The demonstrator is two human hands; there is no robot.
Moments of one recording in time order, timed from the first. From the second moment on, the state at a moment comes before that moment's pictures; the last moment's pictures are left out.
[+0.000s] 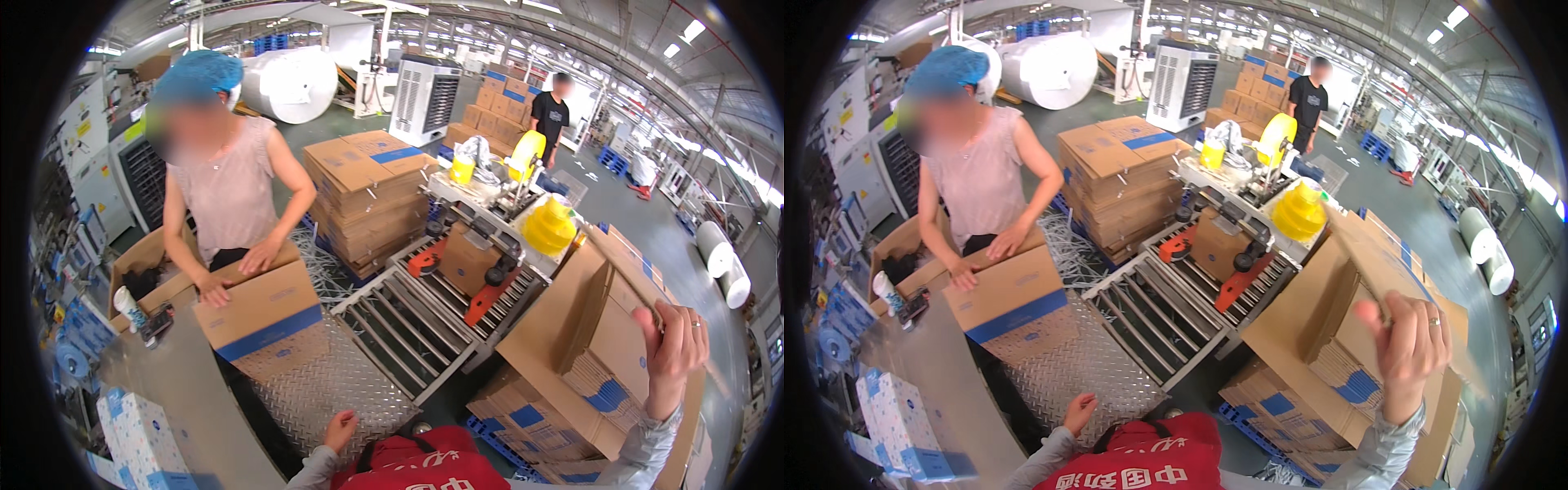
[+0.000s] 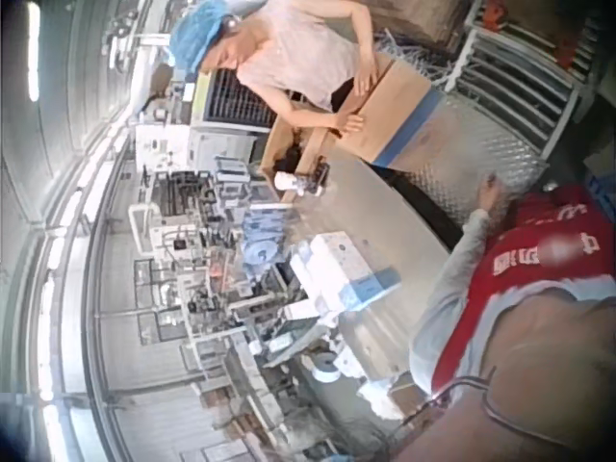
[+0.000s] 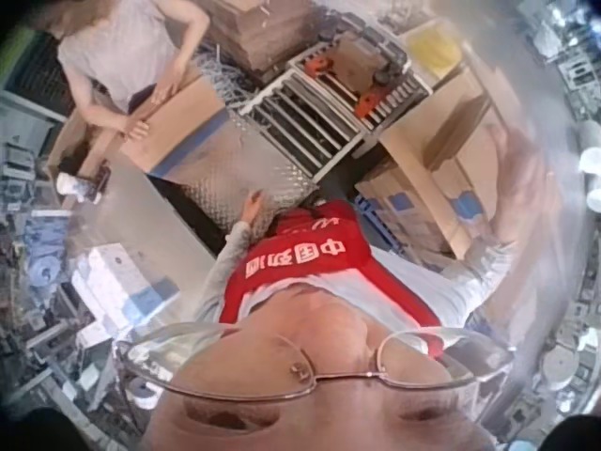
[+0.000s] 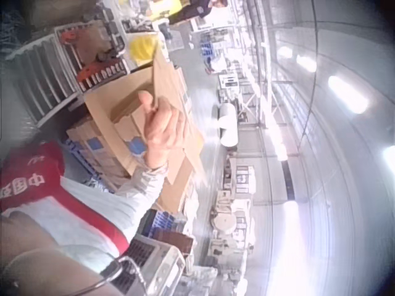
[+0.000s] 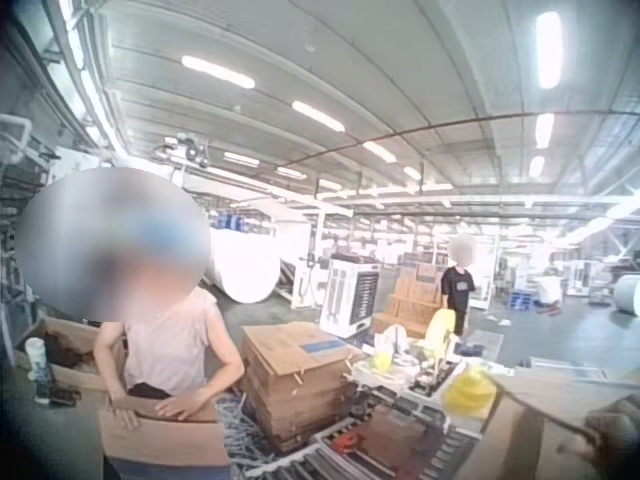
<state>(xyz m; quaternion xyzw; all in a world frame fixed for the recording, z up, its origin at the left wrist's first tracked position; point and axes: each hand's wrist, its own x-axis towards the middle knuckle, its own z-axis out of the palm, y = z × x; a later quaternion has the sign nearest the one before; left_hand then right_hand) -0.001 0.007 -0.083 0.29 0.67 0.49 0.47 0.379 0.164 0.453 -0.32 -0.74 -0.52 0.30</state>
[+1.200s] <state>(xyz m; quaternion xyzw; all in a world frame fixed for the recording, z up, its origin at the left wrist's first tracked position) 0.034 -0.113 0.207 0.31 0.64 0.60 0.38 0.182 0.331 0.260 -0.10 -0.90 0.36 -0.21</state>
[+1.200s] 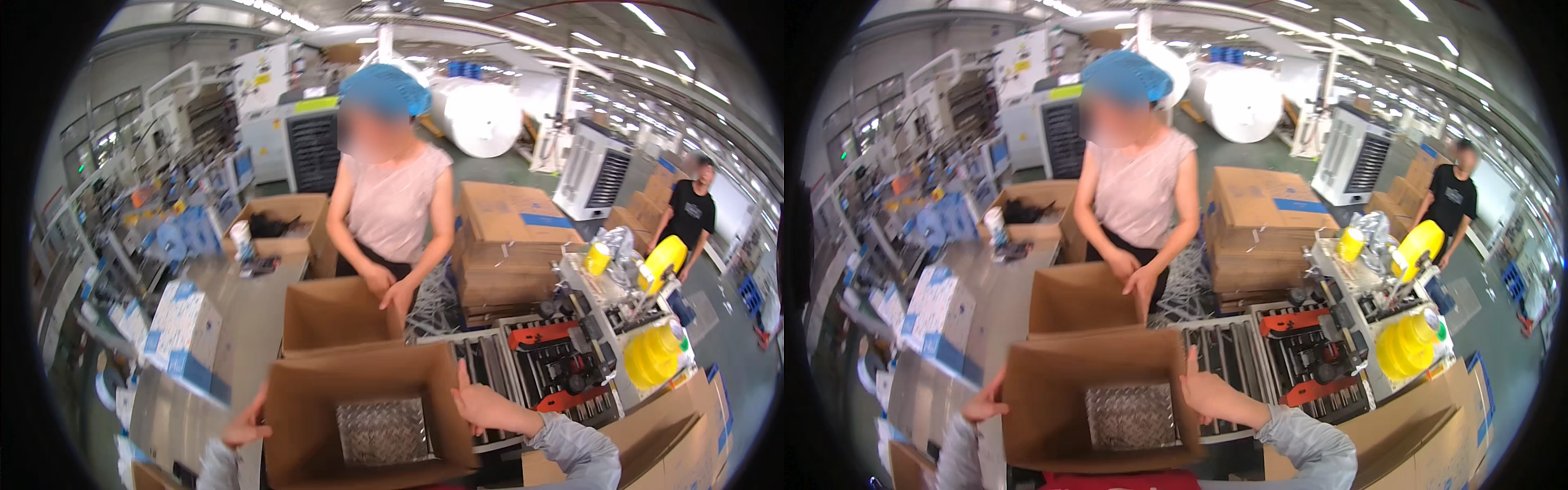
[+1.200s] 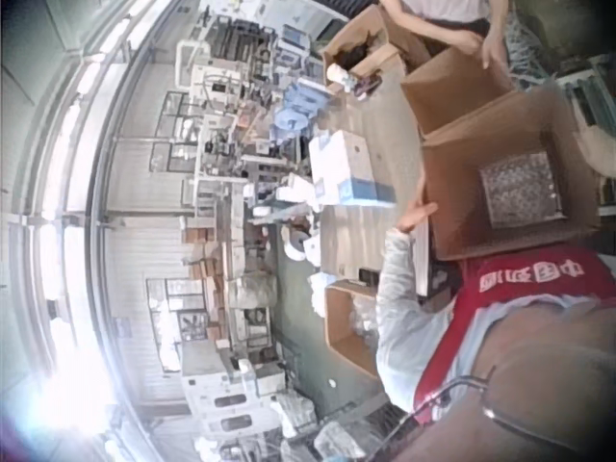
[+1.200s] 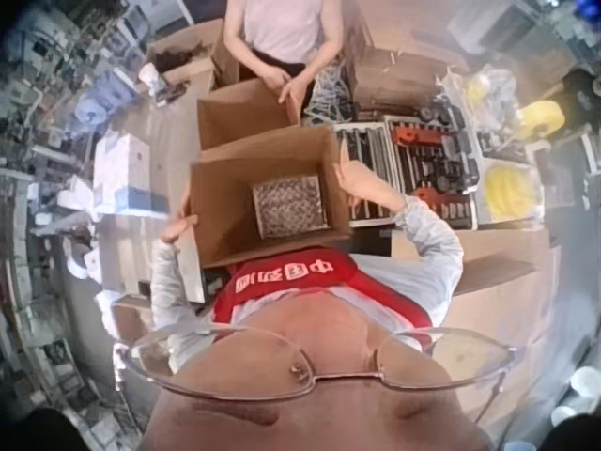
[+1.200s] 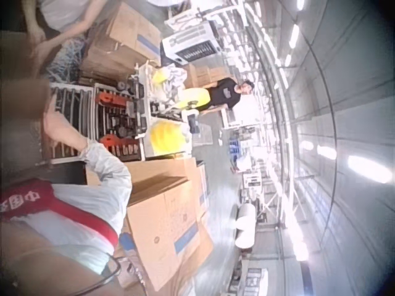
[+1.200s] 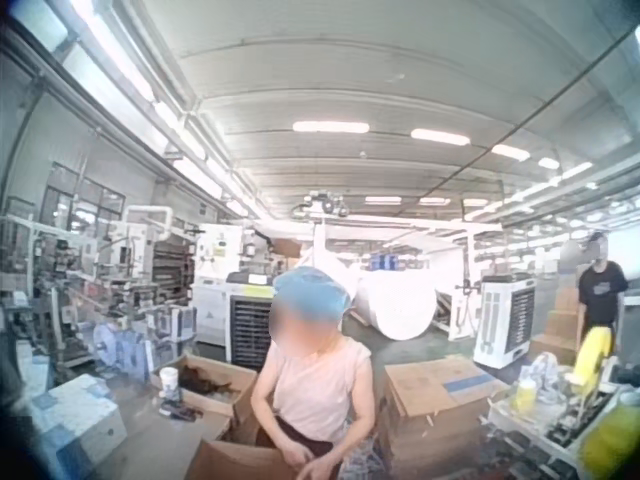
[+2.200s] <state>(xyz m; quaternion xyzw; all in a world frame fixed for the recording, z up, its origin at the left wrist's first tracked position) -0.007 -0.047 0.058 0.37 0.91 0.16 -0.06 0.133 0.300 0.082 -0.04 -0.75 0.63 0.22</state>
